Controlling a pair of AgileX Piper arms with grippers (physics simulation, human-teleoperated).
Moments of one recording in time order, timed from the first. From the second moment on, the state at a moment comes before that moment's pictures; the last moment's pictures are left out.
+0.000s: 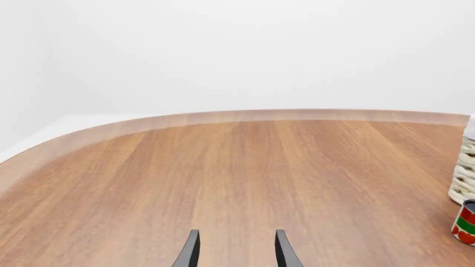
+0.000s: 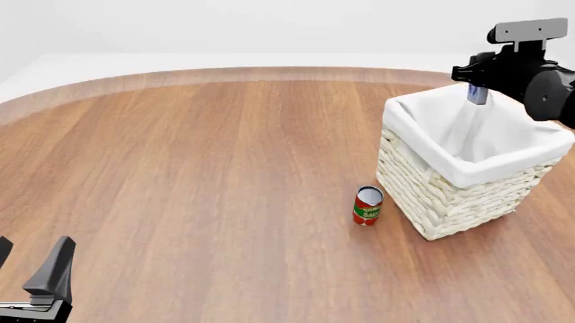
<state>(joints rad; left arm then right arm) 0.00 0.01 0.00 0.00 0.00 -0.09 1.62 -1.27 -0.02 -0.11</state>
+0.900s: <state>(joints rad) 0.00 0.01 0.00 0.00 0.00 -0.16 1.70 -1.21 -0.10 -0.10</state>
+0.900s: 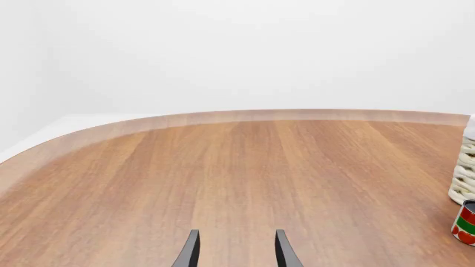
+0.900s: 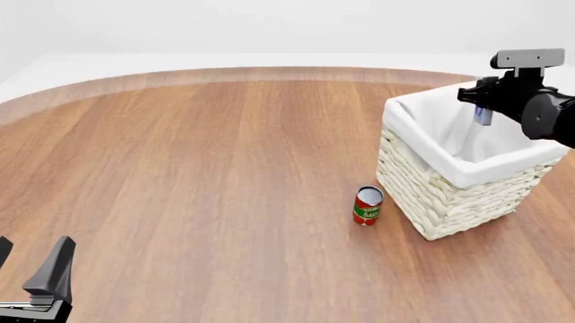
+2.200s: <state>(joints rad) 0.00 0.01 0.00 0.00 0.00 -0.18 1.73 -1.19 -0.15 -0.08</state>
